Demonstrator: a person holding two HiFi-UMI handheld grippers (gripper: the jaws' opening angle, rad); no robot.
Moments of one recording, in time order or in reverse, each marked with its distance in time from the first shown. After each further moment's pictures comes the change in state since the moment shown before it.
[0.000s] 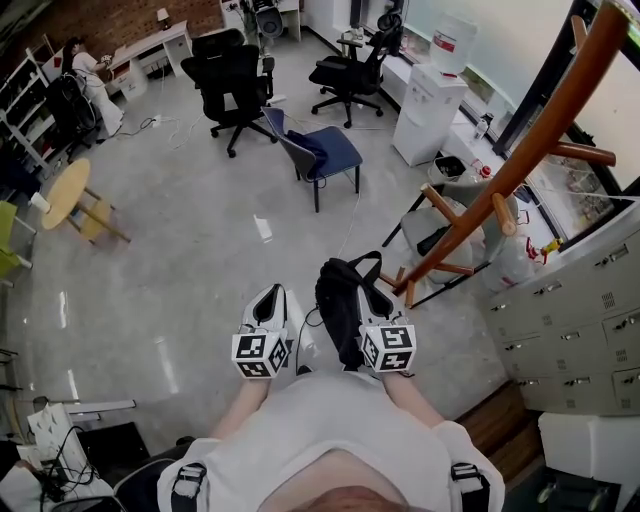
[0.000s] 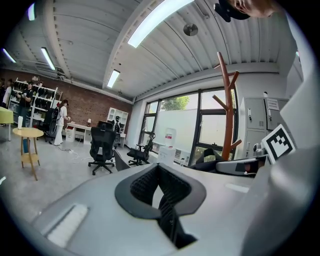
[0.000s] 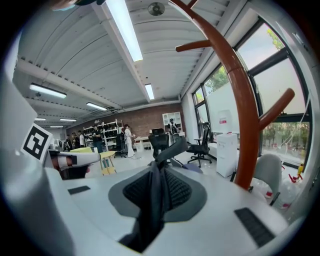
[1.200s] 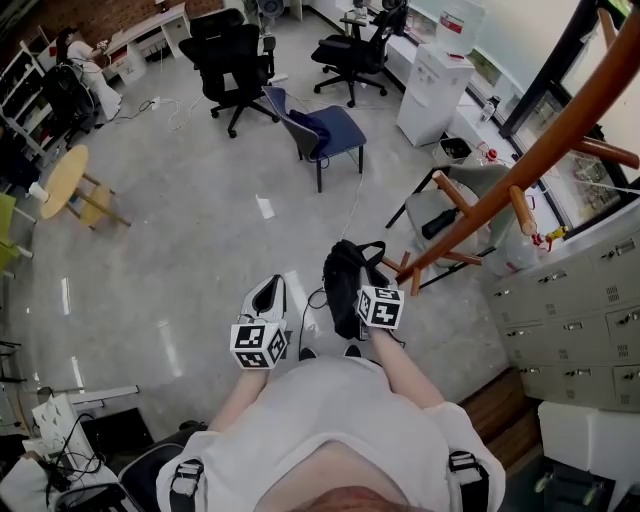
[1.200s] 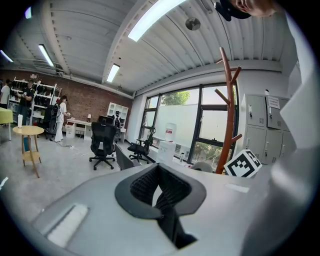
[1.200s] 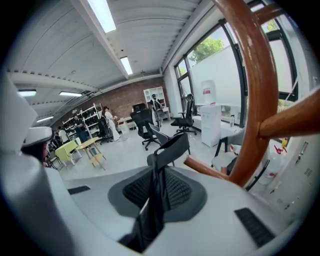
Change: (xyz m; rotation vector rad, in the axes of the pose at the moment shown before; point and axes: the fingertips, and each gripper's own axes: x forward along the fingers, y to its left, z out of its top) left arm -0.001 0.013 -0.020 -0.005 0.065 -0.002; right arm 0.069 -0.048 -0.107 0.148 0.288 -0.158
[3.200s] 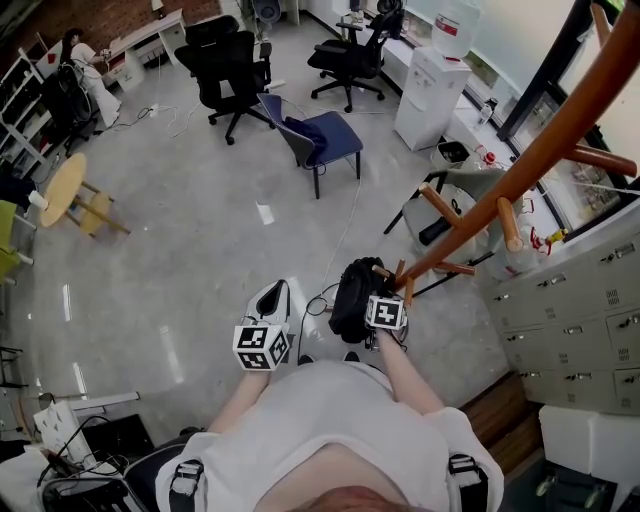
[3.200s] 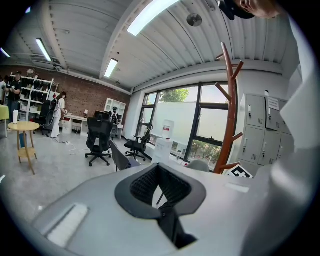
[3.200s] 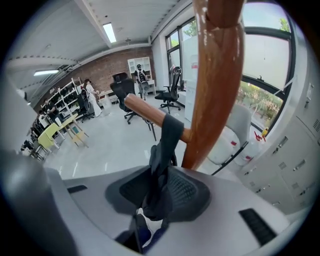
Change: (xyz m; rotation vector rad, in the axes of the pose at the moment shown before) left arm 0.030 -0.018 -0.006 -0.018 0.037 -0.034; right arm 0.015 -0.085 -0.086 0.029 0.322 -0.196
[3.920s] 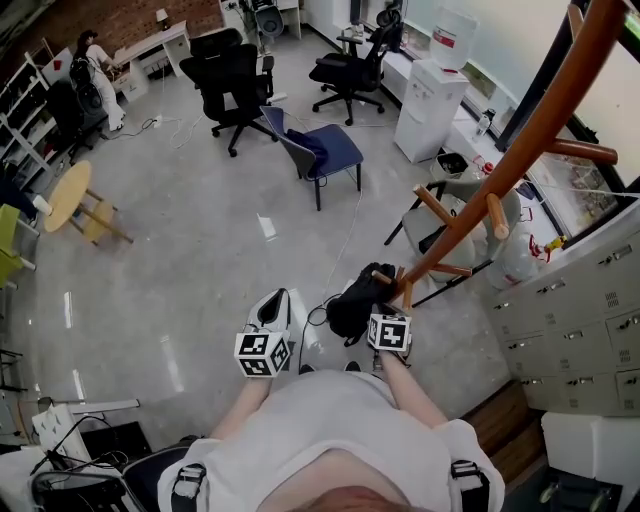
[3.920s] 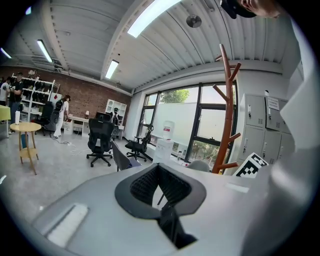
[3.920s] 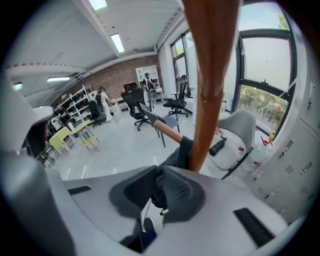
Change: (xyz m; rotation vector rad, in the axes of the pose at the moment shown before) left arm -0.016 -0.004 -0.002 0.001 -0.006 0.011; right arm -0.066 0.028 0.009 -0.034 -0.085 0.115
